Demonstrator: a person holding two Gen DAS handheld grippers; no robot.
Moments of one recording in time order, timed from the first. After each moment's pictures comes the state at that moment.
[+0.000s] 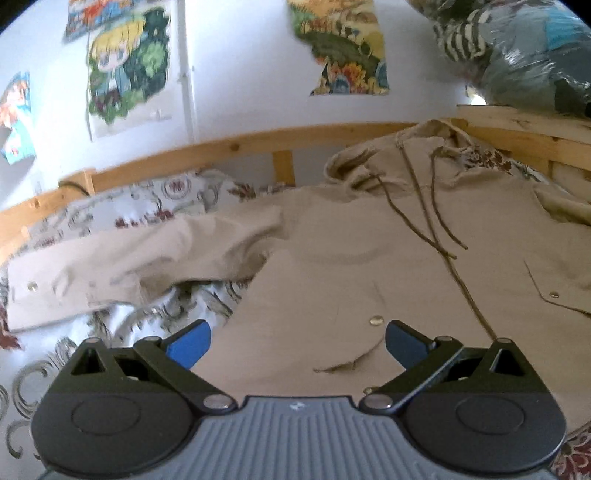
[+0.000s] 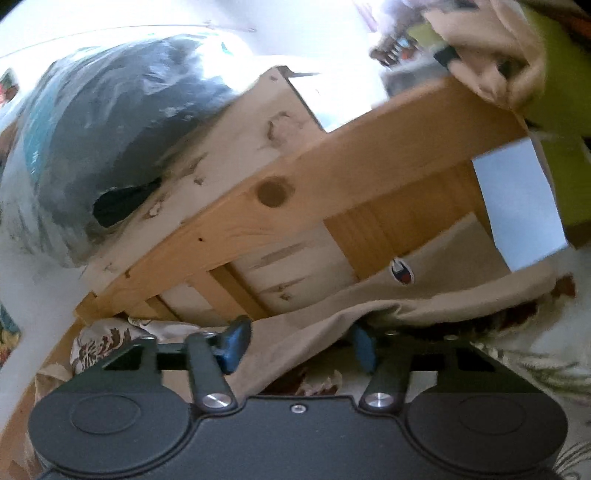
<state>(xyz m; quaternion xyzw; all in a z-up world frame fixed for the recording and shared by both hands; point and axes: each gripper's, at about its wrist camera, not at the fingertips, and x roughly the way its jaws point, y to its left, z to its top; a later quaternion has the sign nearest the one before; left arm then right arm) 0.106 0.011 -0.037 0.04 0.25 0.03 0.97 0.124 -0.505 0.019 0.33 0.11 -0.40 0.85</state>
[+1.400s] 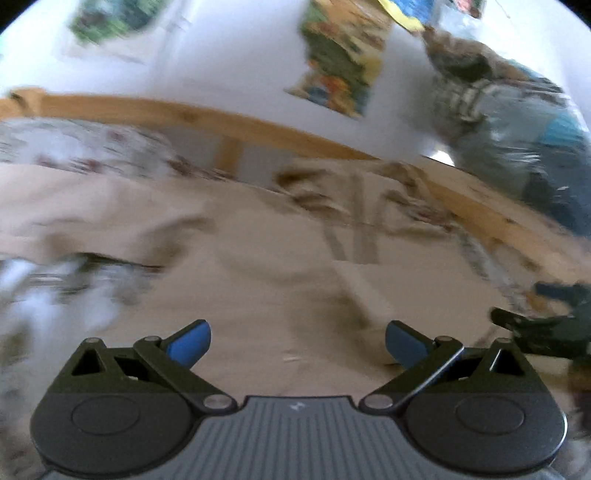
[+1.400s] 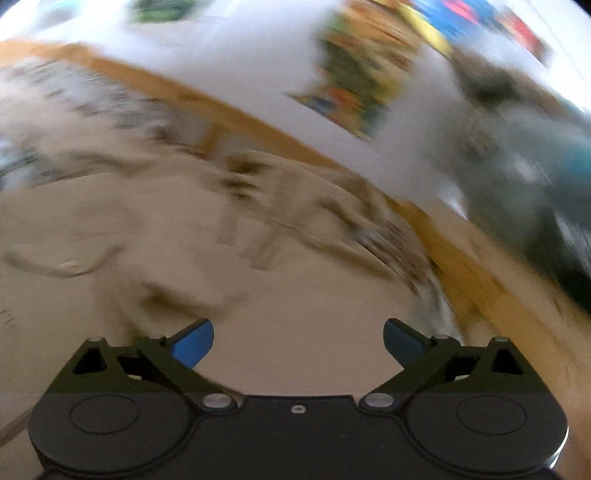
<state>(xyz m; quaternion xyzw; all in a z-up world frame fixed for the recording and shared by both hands) 0.159 0.035 -0.042 -0.13 0.24 -0.13 0.95 0.185 -0.297 -0.020 -0.27 0.22 0.03 0.94</state>
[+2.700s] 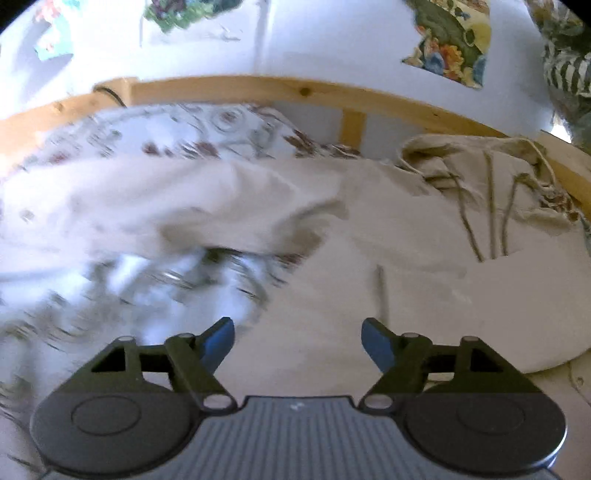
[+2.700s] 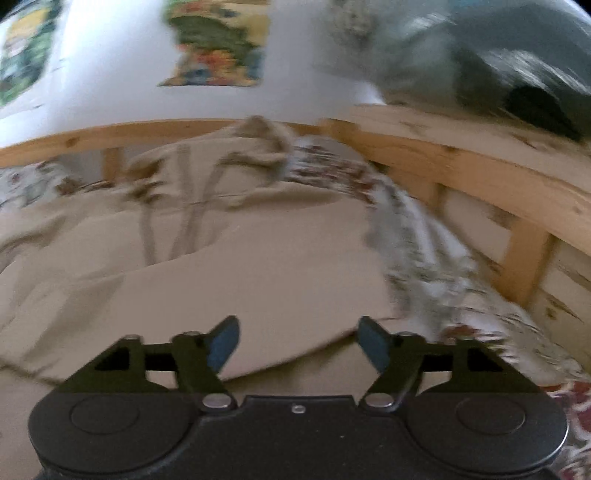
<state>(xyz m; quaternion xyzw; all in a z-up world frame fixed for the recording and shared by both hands) 0.173 0.073 -0.030 -0.08 0.33 0.10 0.94 0.211 -0.341 -0.035 -0.08 0.27 -0.03 0.96</state>
